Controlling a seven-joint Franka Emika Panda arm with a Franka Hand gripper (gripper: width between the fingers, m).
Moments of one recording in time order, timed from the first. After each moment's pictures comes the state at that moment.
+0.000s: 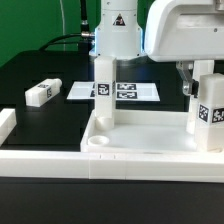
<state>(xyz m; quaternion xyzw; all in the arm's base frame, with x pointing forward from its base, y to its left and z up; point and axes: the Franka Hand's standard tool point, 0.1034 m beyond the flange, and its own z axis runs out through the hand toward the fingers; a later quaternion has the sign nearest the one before) 0.637 0.100 0.112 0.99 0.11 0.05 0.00</state>
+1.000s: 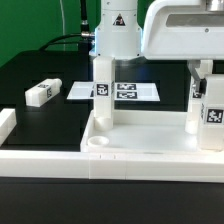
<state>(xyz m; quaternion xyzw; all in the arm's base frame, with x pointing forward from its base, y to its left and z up) 0.637 0.098 0.112 1.00 -0.08 0.05 -0.01</state>
